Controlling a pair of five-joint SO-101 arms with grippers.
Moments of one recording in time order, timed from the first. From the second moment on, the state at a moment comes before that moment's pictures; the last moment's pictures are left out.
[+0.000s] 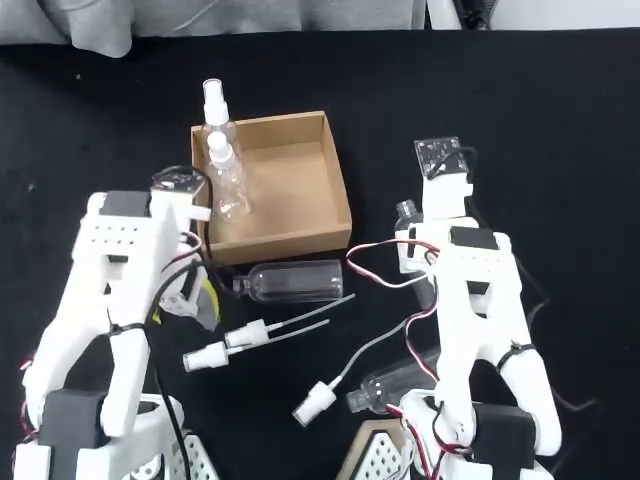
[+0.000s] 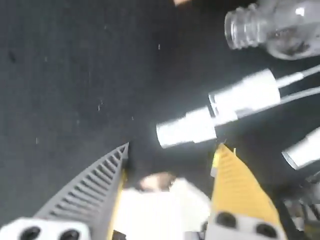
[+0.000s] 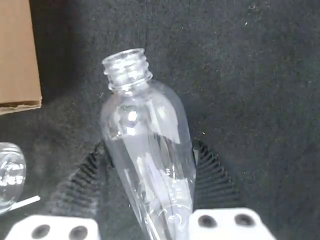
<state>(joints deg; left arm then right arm) -2.4 -18.7 32.0 92.3 -8.8 5.5 -21.1 50.2 46.8 12.6</state>
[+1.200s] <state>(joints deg) 9.5 -18.7 45.7 85.1 64.7 5.5 -21.1 50.2 46.8 12.6</state>
